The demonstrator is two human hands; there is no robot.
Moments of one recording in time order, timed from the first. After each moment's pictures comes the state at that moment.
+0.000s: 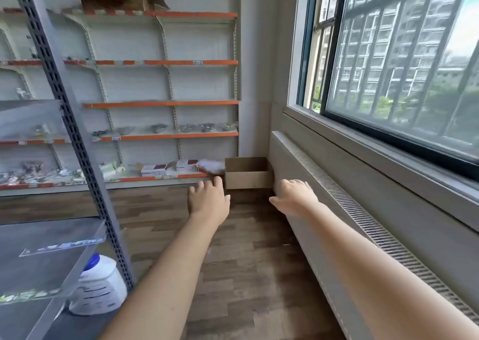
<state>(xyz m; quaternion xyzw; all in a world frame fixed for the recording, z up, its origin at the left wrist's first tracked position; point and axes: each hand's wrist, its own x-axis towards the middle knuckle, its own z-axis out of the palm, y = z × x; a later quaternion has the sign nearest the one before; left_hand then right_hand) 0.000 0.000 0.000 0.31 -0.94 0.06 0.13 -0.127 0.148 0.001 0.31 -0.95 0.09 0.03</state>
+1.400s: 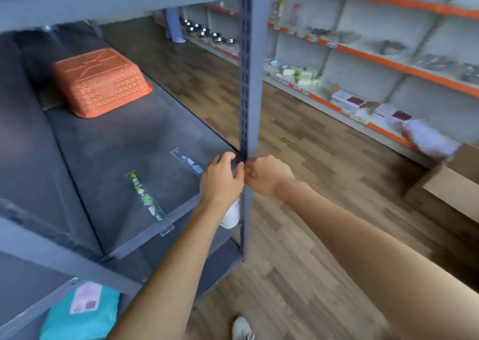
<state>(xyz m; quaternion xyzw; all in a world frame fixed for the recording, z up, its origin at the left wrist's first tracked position) 0.056 -0.267 -0.108 0.69 -0.63 -0.17 0.30 -0.059 -0.291 -0.084 0.78 -0.61 0.03 -0.16</state>
